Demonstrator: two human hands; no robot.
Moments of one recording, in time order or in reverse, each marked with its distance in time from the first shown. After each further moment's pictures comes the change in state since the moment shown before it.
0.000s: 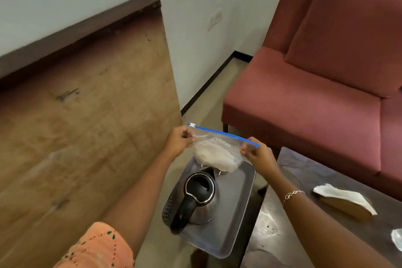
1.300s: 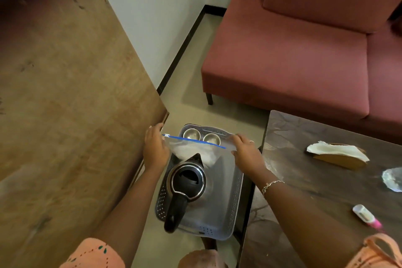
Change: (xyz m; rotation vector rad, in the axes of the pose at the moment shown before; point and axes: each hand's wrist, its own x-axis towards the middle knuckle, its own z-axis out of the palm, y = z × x) left_hand 0.022 -0.076 0.018 0.610 0.224 0.121; right_hand 0.012 0.091 0.061 -0.464 -0.069 0.080
